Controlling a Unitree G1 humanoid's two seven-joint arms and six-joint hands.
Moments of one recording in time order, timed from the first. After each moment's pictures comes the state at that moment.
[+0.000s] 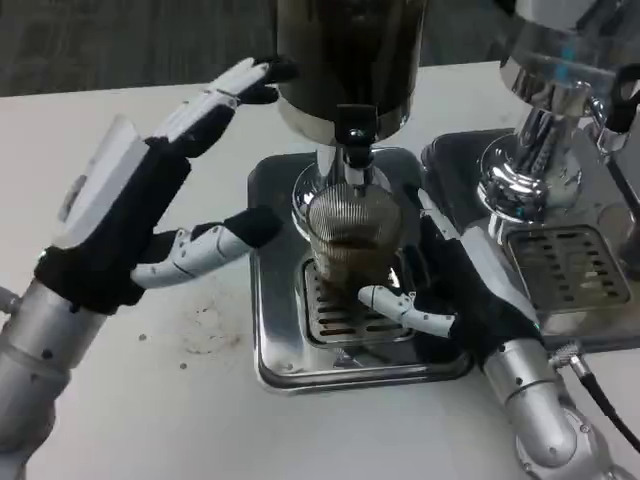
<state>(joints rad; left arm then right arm) -0.19 0.46 0.03 0.31 0.21 -0.92 -0.09 -0.22 -0.16 0.24 0.44 -0.43 -0.19 -0.15</state>
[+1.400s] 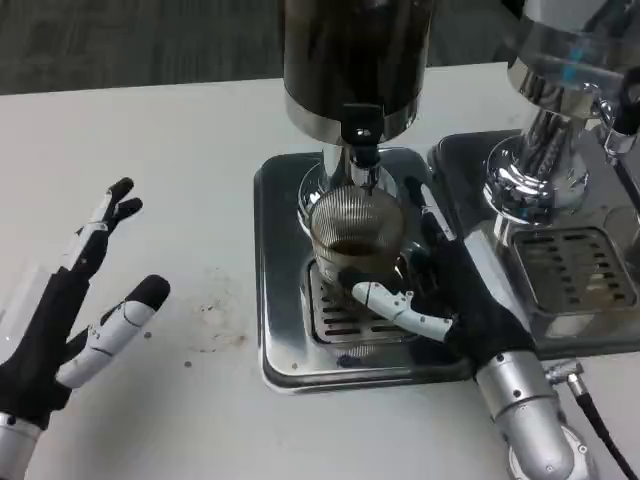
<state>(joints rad) 0.00 0.46 0.11 0.62 0.25 -0.89 0.03 -0.14 -0.09 0.21 0.36 -0.36 -0.22 -0.14</state>
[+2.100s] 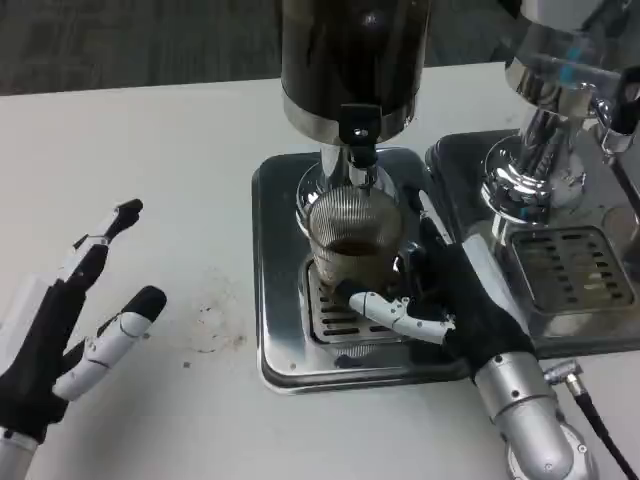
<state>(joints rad) 0.03 0.46 0.11 0.62 0.24 -0.89 0.03 -0.14 -0.08 0.21 0.33 -0.36 -0.16 -0.11</state>
